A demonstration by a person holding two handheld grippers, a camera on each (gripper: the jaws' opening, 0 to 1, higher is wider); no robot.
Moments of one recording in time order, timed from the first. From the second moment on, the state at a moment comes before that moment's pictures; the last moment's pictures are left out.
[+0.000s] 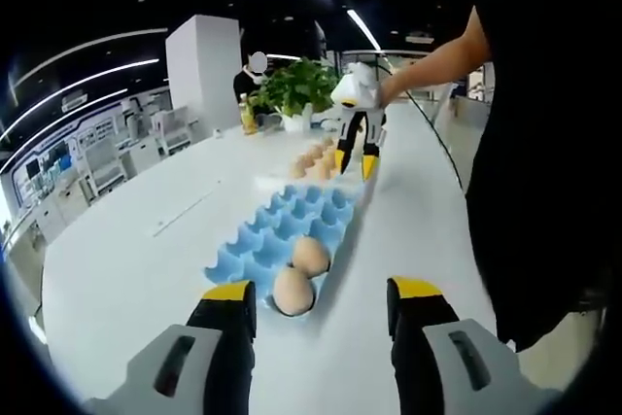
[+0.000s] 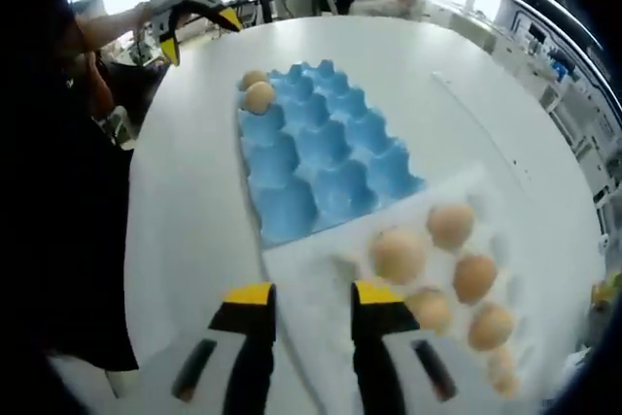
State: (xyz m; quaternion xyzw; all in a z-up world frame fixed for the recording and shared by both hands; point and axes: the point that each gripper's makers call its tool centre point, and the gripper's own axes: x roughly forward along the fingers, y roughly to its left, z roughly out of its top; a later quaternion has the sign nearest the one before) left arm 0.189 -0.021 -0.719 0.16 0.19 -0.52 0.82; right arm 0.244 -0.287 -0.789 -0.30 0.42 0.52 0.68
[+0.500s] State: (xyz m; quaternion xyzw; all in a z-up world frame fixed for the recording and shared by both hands) left arm 0.189 -0.022 -0.720 0.16 0.19 -0.52 0.82; right arm 0.255 -0.345 -0.787 -0.33 0.43 0.47 0.70
